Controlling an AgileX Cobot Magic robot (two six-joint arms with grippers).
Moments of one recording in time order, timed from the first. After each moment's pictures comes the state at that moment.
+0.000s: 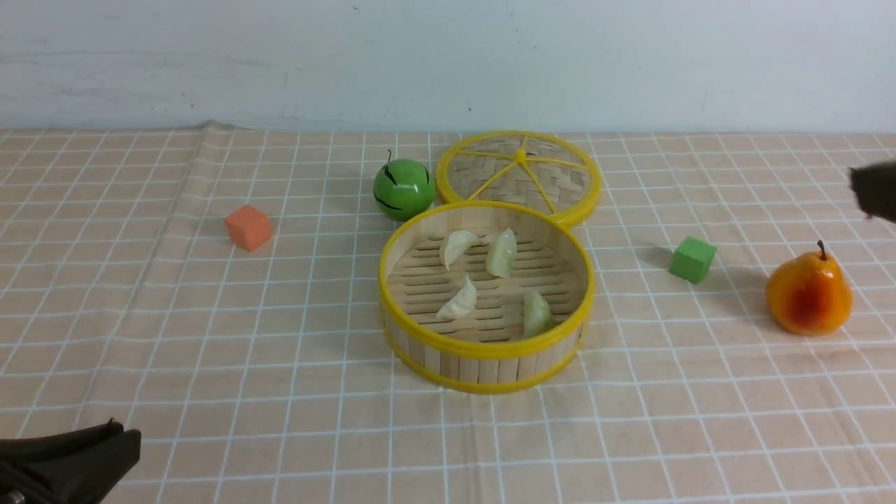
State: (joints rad) right arm 0.48 0.83 -1.05 -0.12 0.76 -0.02; left arm -0.51 0.48 -0.34 0.25 0.35 -0.29
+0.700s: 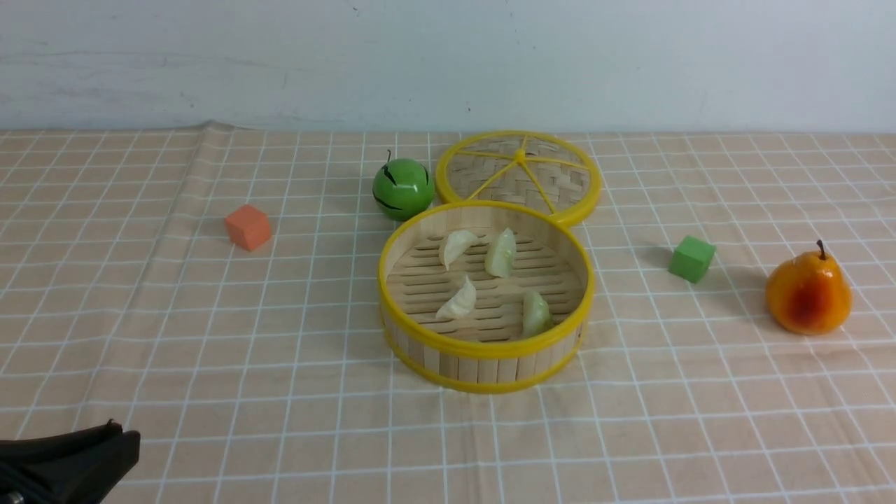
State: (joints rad) right arm 0.48 -0.01 -0.03 0.12 -0.12 -0.02; left arm -0.51 0.48 -0.34 0.25 0.35 -0.29
